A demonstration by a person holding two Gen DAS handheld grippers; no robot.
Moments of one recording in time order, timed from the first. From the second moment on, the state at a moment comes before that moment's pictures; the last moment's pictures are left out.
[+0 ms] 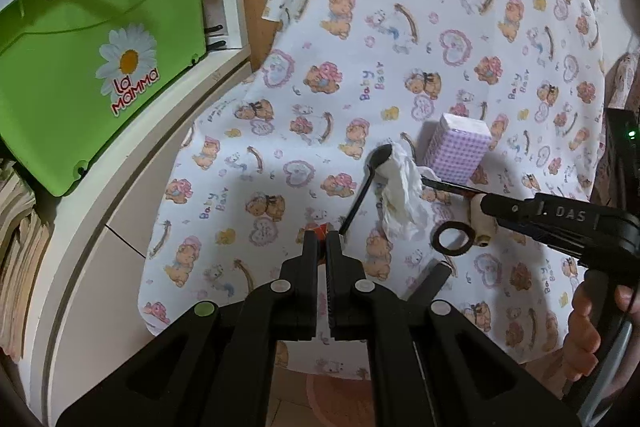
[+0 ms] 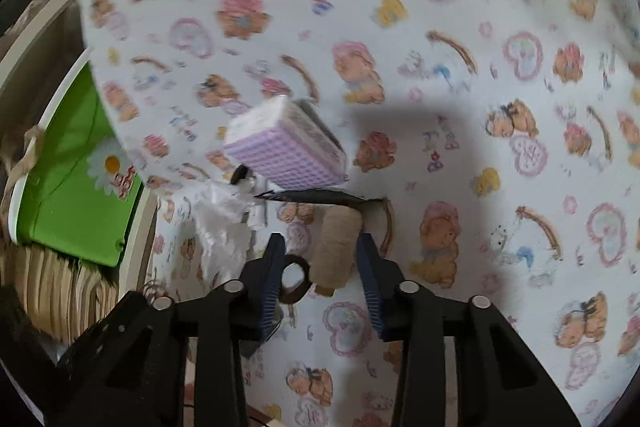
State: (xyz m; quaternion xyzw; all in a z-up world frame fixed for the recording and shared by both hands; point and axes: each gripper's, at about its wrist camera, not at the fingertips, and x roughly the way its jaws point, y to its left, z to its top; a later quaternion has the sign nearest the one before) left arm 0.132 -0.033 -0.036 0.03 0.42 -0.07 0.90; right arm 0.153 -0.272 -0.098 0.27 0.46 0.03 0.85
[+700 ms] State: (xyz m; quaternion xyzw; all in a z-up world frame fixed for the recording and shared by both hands) left arm 0.121 -0.016 -0.027 0.02 0.41 -0.07 0.91; right arm 0.133 -0.261 -0.076 0.17 0.44 0.02 0.88
